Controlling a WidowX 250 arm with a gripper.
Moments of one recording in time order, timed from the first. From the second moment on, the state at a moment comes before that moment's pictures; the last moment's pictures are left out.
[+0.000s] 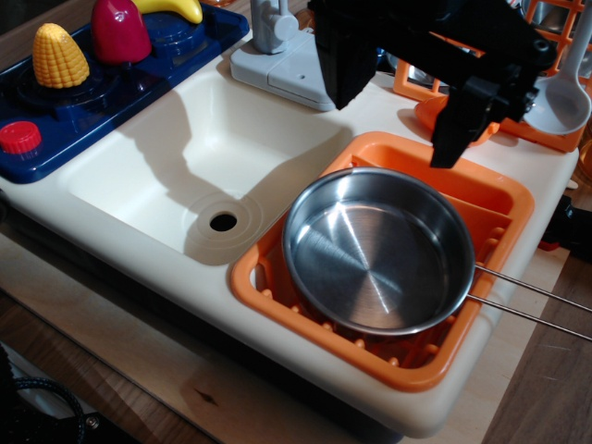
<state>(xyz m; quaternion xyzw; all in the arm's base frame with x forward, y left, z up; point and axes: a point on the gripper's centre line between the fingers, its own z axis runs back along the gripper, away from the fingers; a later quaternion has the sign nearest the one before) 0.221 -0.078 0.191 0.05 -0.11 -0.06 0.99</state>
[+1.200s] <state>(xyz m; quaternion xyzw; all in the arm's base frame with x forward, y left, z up) 0.241 -0.067 0.161 0.02 -0.14 -0.48 0.87</state>
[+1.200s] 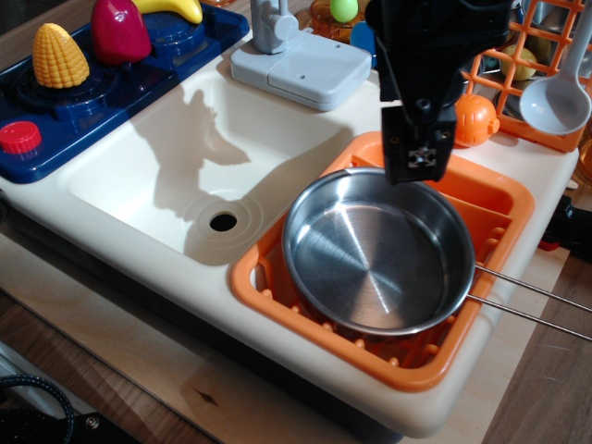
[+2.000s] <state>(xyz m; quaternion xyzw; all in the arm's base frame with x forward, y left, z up) 0.242 -0.063 0.118 0.01 -0.17 -0.53 0.83</state>
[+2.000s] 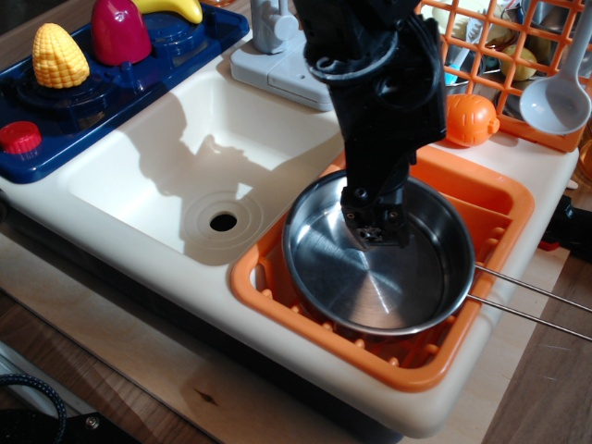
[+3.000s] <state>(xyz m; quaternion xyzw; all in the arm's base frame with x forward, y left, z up) 0.243 -0.057 0.120 0.01 -0.14 -0.53 0.83</state>
